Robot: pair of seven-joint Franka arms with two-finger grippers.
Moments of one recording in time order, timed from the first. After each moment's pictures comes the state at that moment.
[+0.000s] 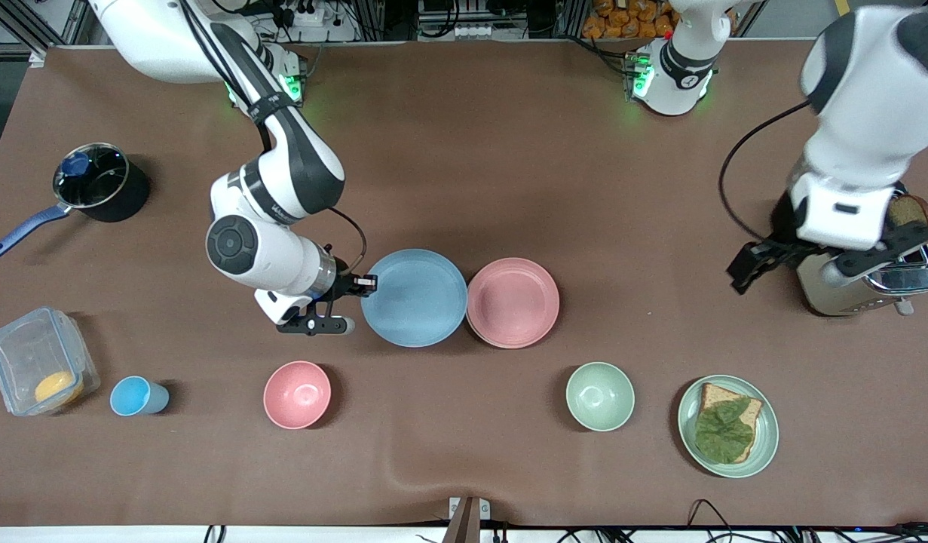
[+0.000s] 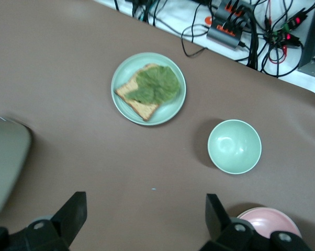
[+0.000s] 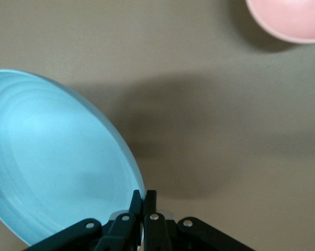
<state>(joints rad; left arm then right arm) 0.24 0.06 -0.46 -1.69 0.17 1.99 -0.64 0.27 0.51 0.18 -1.60 0.23 2.07 0.39</state>
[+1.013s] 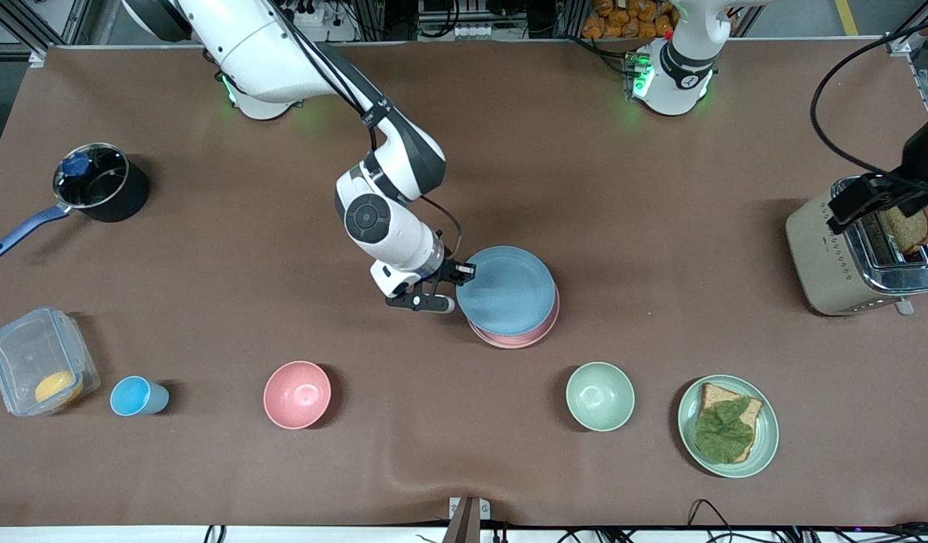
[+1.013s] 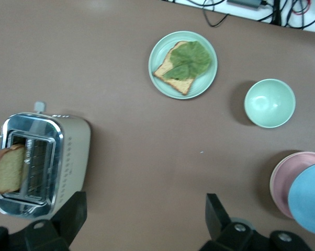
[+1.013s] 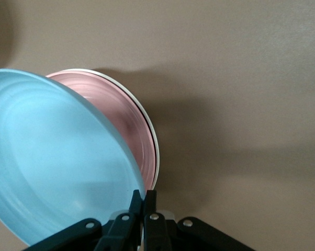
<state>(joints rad) 0.02 0.03 -0.07 -1.49 0.08 1.63 -0.27 0.54 0.69 0.17 -1.55 0.26 2.39 0.66</state>
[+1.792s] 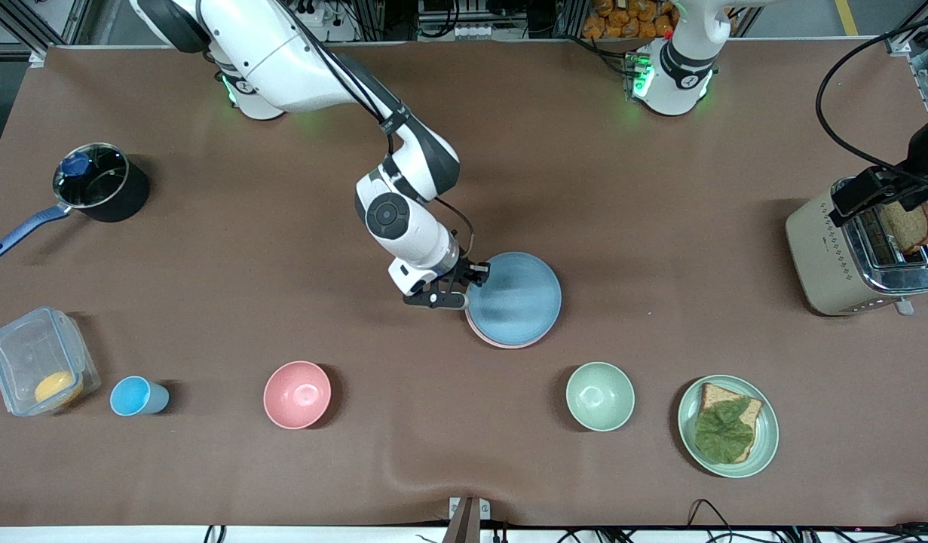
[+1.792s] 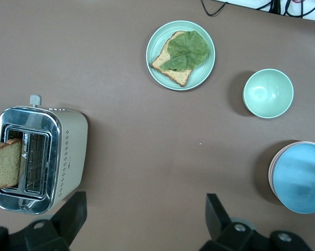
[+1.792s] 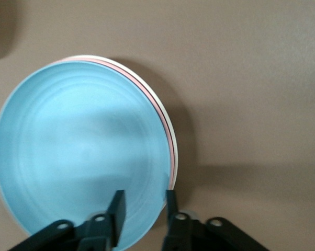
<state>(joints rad) 0.00 0.03 -0.05 -1.49 0.05 1.61 -0.26 0.58 0.74 0.17 -1.54 0.25 2.48 0.66</state>
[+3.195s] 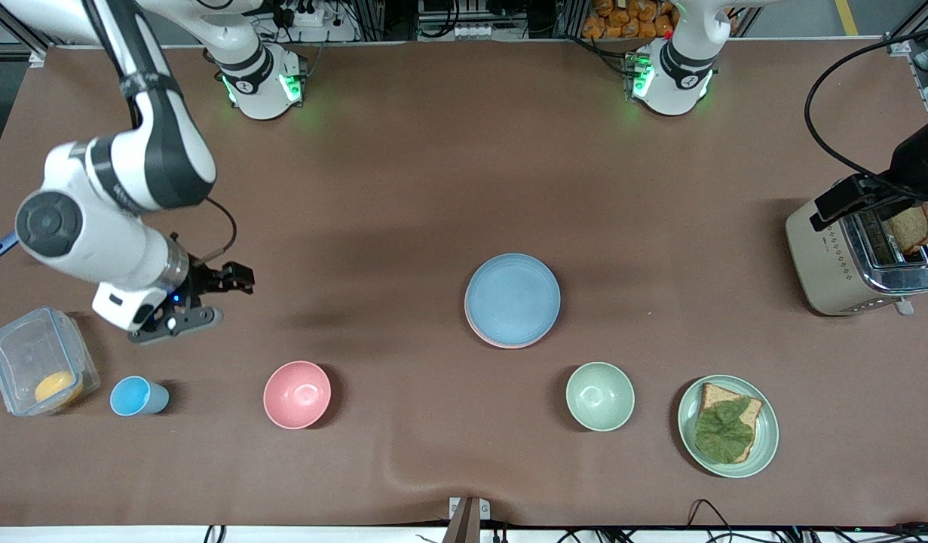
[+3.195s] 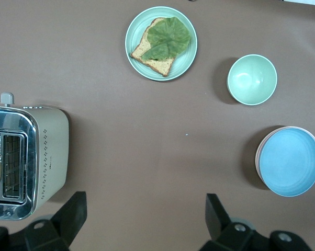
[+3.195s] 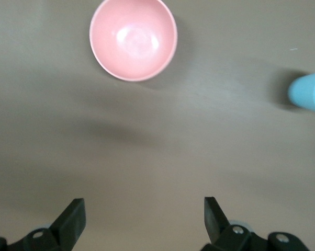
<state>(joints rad) 0.00 0.06 -0.05 -1.49 -0.02 1.61 -0.20 0.03 0.24 0.16 -1.74 -0.10 1.93 -0.10</state>
